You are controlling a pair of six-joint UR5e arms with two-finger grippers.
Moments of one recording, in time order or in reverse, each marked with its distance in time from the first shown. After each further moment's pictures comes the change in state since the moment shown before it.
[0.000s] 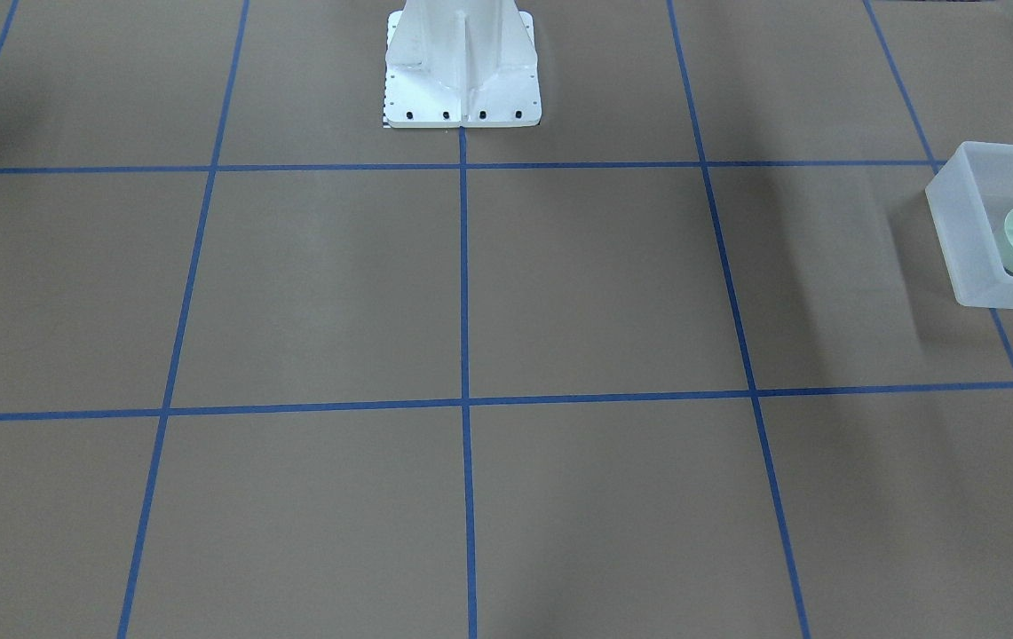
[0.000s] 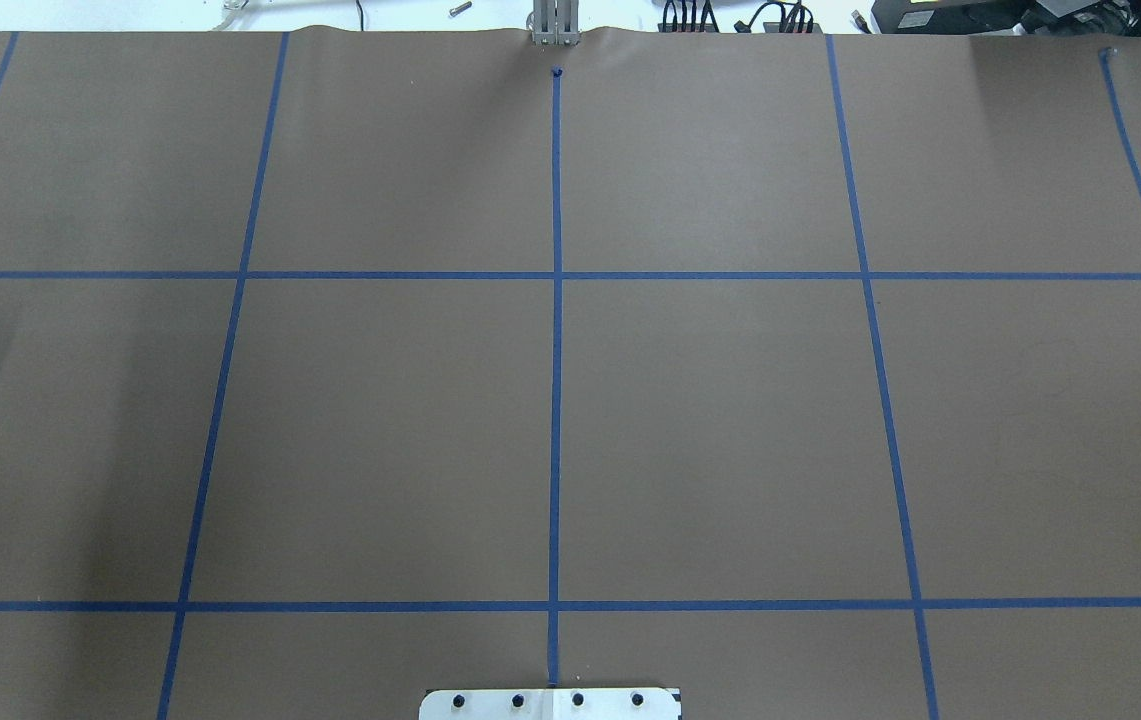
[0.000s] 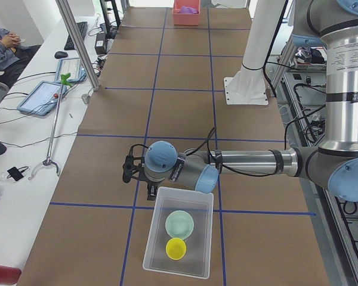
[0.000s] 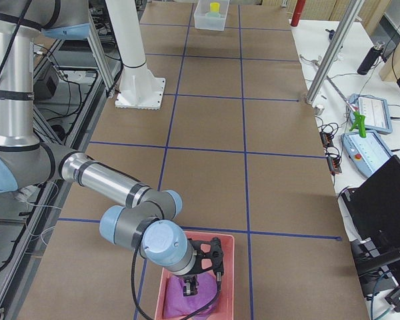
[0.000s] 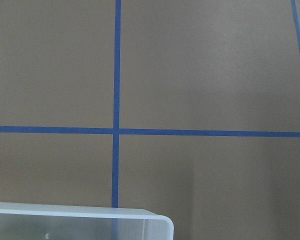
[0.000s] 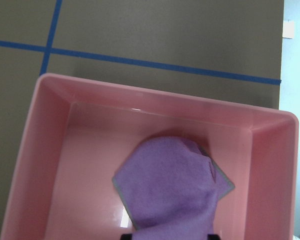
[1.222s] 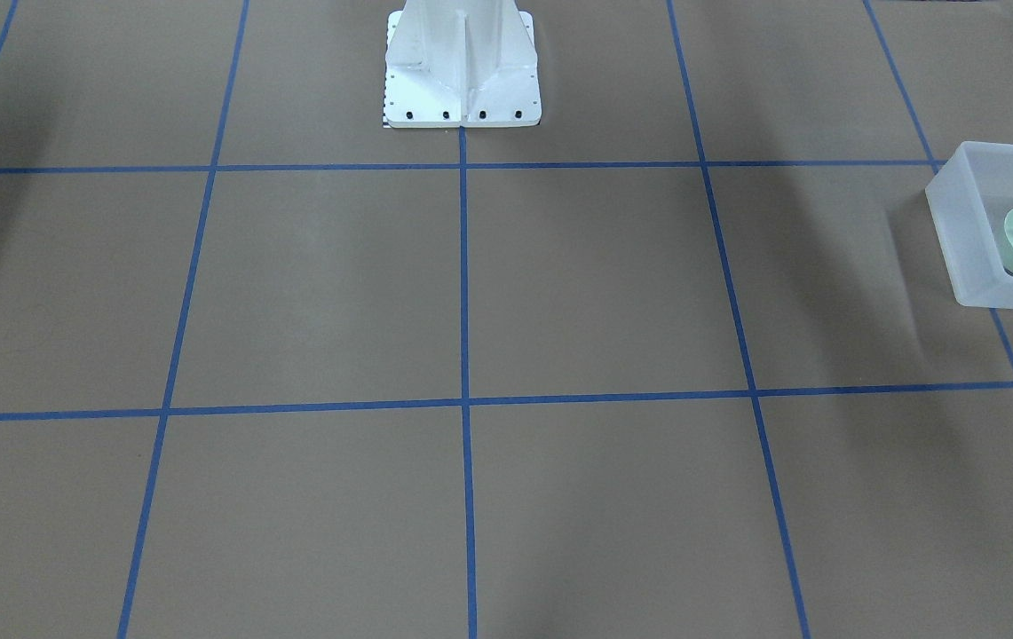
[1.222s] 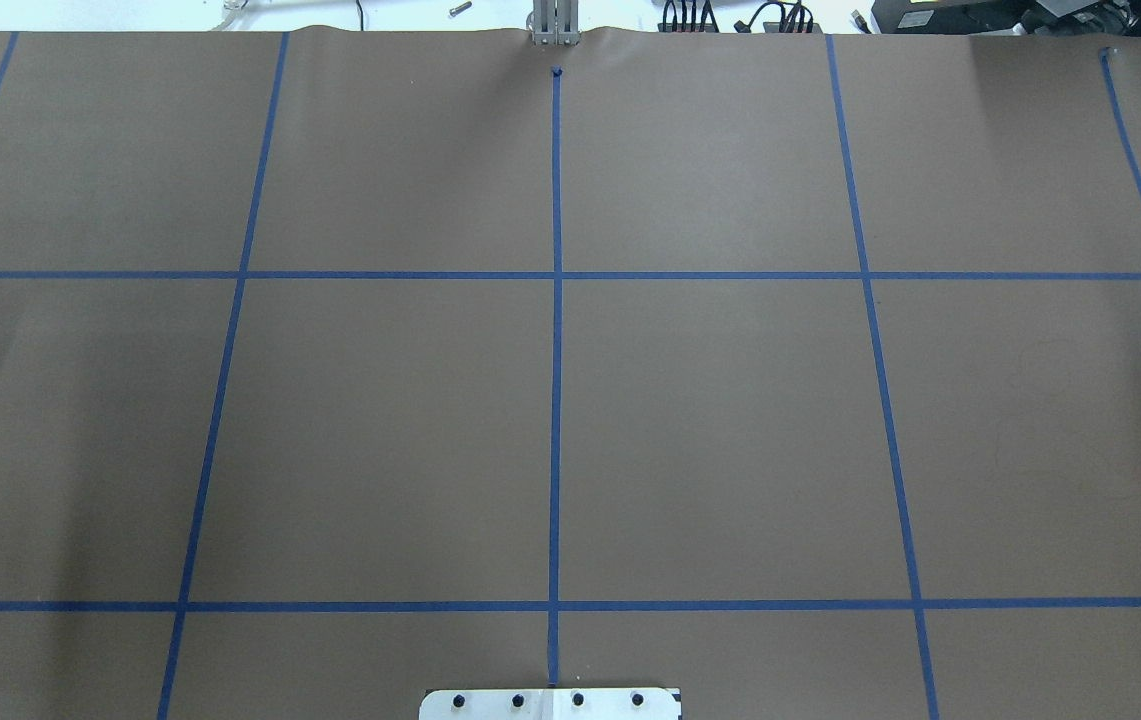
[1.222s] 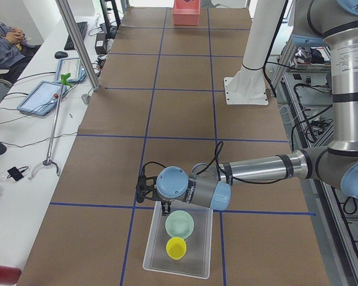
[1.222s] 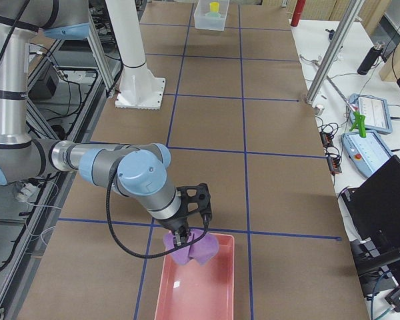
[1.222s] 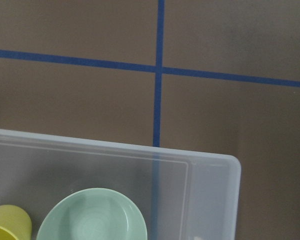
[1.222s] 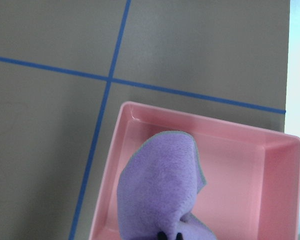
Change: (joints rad) left arm -0.025 0.071 0.045 -0.007 -0.074 0.058; right arm 0.093 -0.097 0.313 -0.274 -0.041 -0.179
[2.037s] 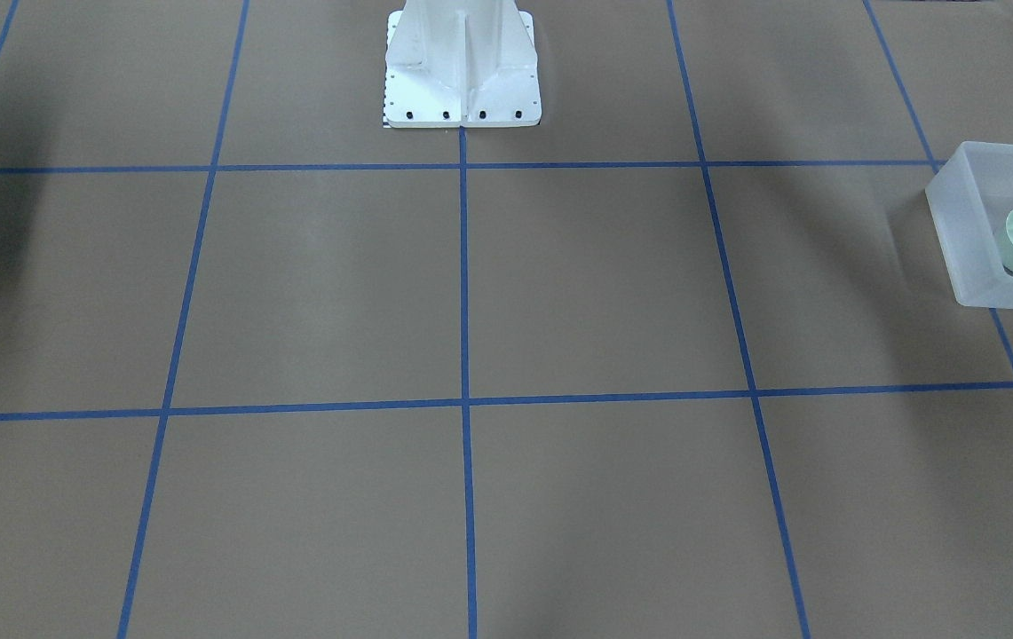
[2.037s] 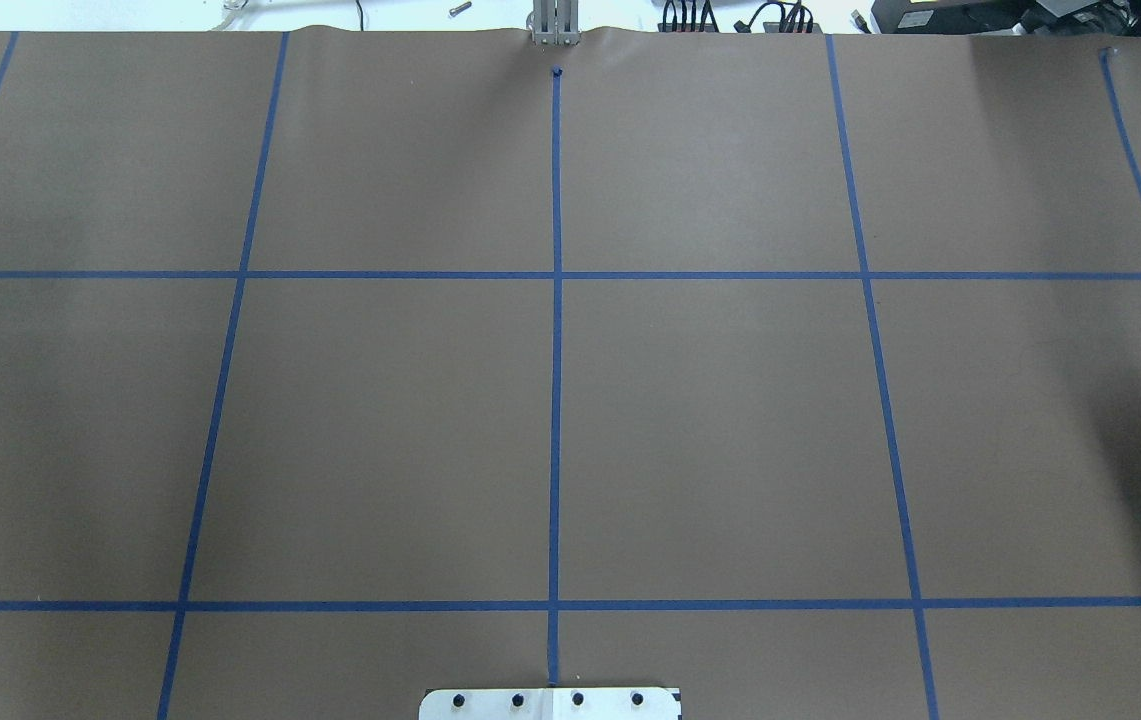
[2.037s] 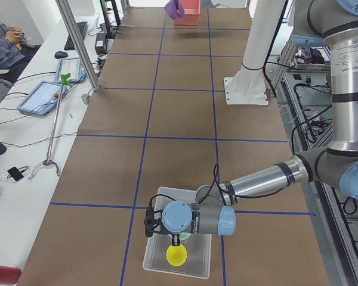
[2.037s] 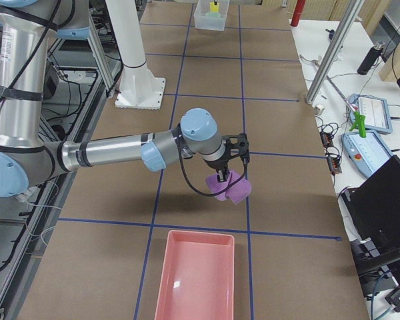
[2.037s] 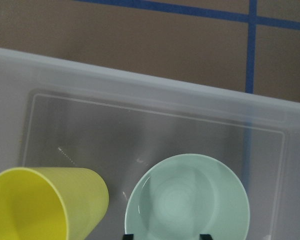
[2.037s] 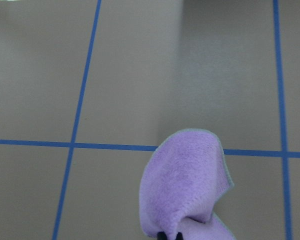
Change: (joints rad) left arm -0.002 0.003 0.216 -0.012 0.069 0.141; right arm -0.394 0.038 0.087 0.455 0.144 0.805
